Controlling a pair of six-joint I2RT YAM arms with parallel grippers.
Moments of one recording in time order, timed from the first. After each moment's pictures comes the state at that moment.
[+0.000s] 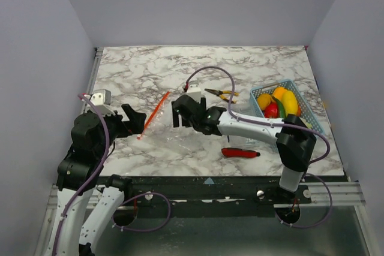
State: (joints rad) left arm -0.23 0.53 0.96 -0.77 0.07 -0.41; right arm 1.01 1.82 1.36 -0.34 0.51 0.65
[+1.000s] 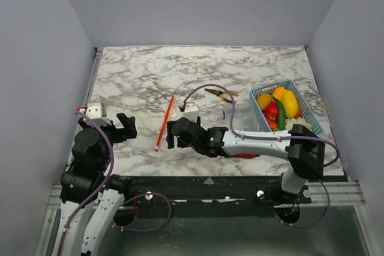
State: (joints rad) left arm -0.25 0.35 0.80 -0.68 -0.17 -0.27; right arm 1.23 1.65 1.10 -0.19 0.44 0.77
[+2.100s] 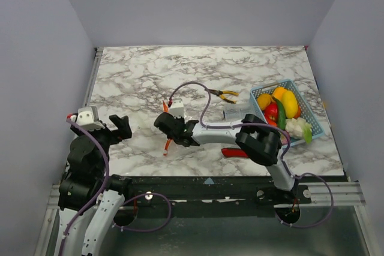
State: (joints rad) left arm -0.25 0.25 0.79 -0.68 -0.30 -0.29; right arm 1.14 2.17 1.51 -0.24 0.61 0.79
